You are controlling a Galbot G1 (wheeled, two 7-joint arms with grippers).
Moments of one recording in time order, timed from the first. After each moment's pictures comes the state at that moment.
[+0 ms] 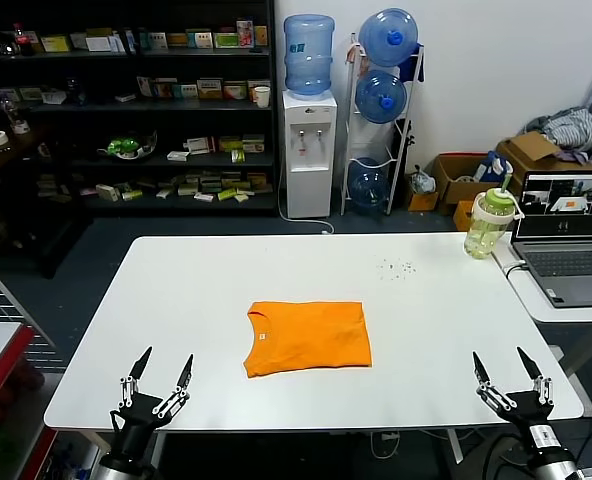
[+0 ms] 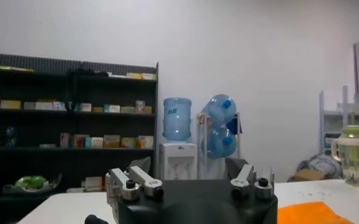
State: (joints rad) left arm 1.66 -1.37 -0.68 -1.86 -0.33 -0.44 0.33; right arm -1.69 1.22 0.83 1.83 0.43 0.32 -0.24
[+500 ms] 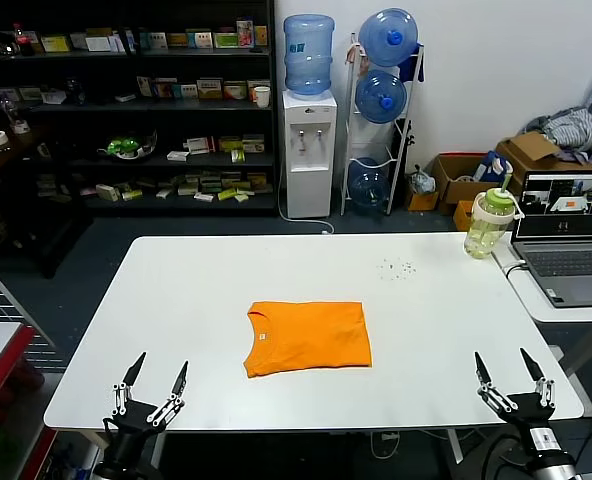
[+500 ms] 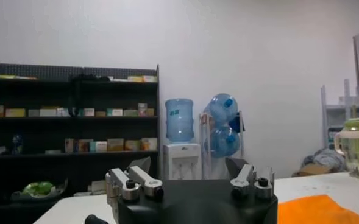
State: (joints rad) left arm 1.68 -1.39 -0.71 -1.86 -0.29 -0.47 0.34; right arm -1.68 1.26 0.84 1.82 0.40 0.35 -0.25
